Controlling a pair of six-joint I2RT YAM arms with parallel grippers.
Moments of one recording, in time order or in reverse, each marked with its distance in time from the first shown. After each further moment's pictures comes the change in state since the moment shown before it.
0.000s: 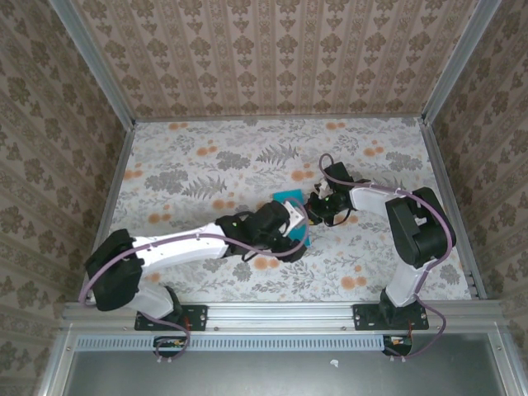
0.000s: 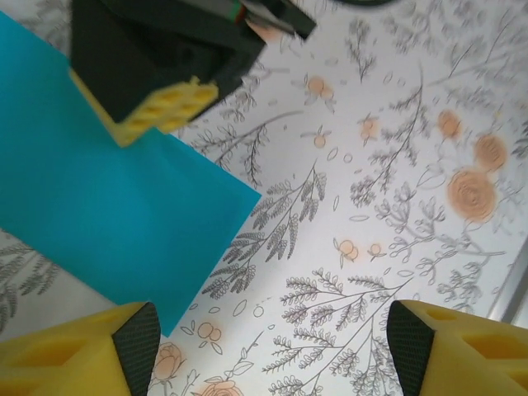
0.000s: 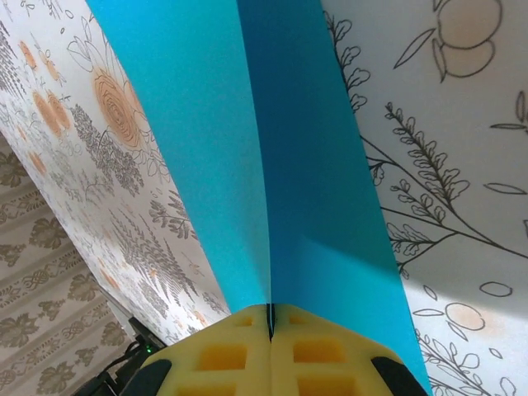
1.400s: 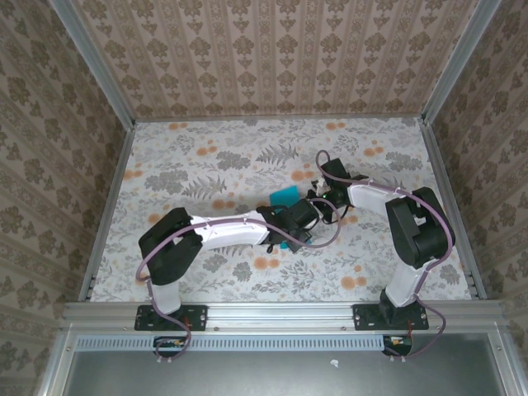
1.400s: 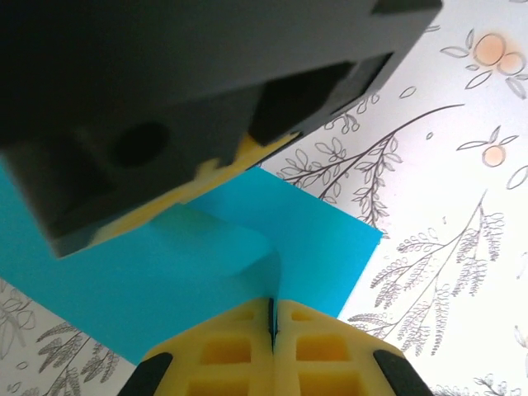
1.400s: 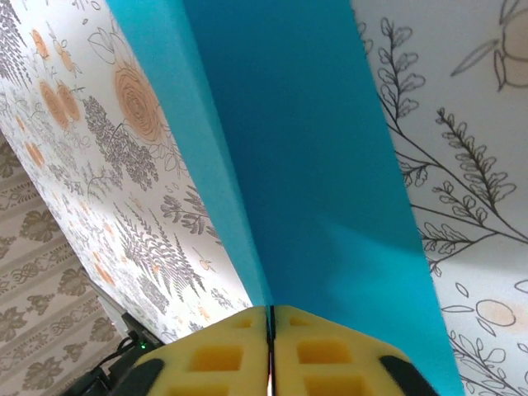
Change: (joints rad) left arm 0.014 0.343 0.257 -0.110 -0.186 0.122; right arm 0.013 -0.002 0.058 -0.061 0.024 -0.043
